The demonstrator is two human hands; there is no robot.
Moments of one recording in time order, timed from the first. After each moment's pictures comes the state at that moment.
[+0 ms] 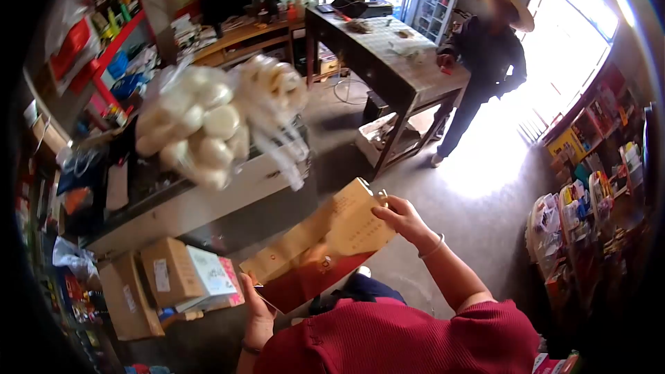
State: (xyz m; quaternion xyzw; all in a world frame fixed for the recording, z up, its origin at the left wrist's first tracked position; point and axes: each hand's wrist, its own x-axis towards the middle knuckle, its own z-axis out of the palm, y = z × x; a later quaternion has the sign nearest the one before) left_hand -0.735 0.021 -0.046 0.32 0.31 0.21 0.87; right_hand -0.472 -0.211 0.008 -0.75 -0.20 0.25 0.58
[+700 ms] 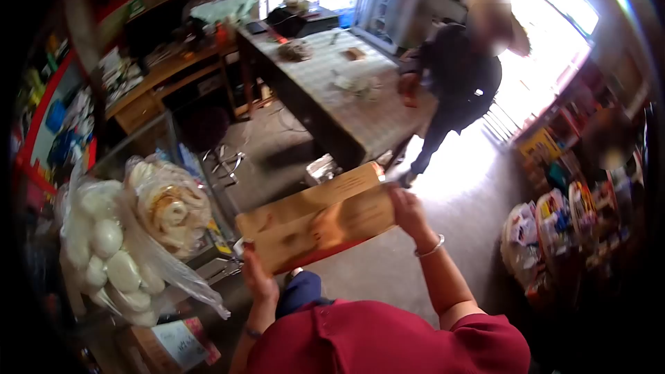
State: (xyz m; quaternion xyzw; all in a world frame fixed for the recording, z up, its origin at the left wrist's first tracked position) left_hand -0.311 -0.015 -0.105 0.42 0.26 0.33 0.80; right_hand -0.135 -0.277 0.016 -0.80 -0.09 0.02 0.59
